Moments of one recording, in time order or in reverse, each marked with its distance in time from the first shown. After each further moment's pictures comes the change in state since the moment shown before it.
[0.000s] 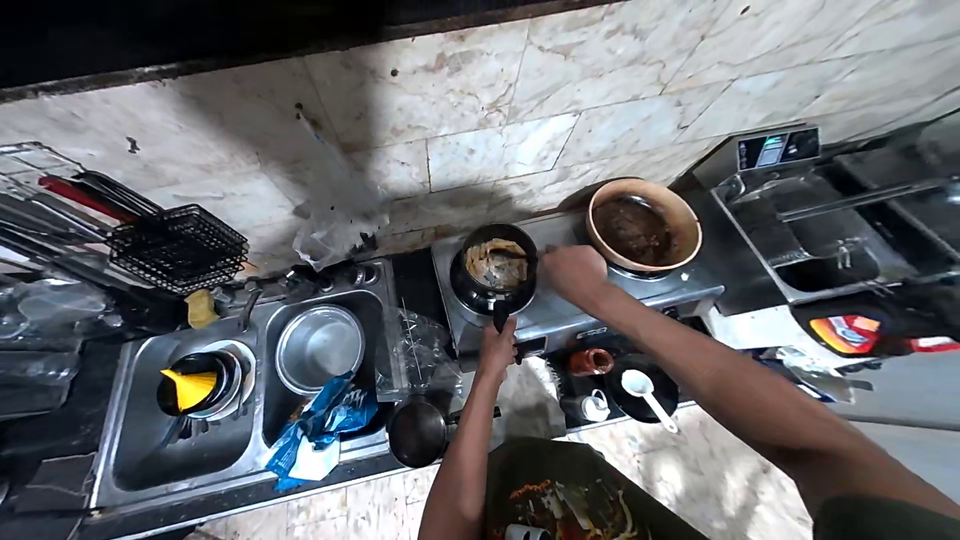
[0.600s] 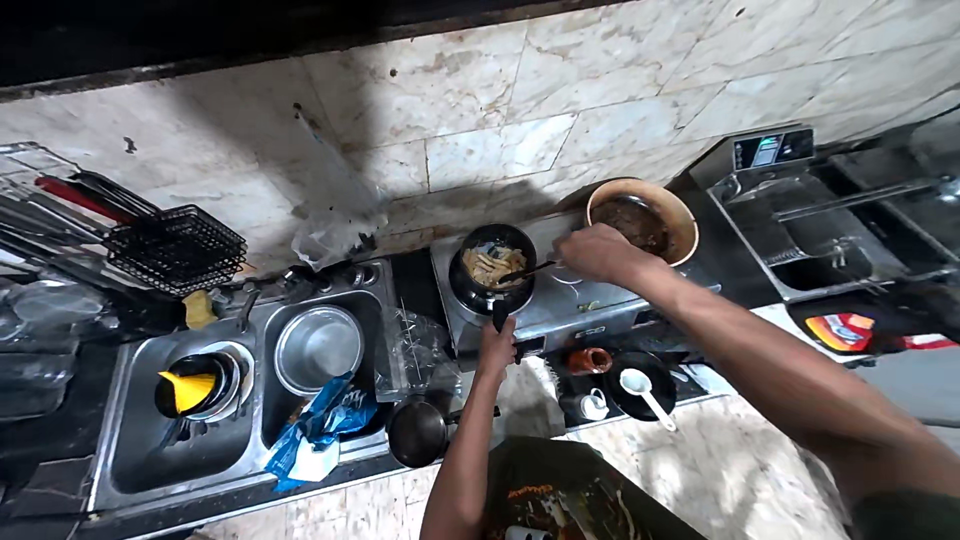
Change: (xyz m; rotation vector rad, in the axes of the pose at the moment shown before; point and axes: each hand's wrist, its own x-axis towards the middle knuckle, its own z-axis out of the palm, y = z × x) left_hand 0.000 0.000 0.000 -0.013 -0.009 0.007; right_hand 0.017 0.049 -0.028 -0.189 -0.075 -0.311
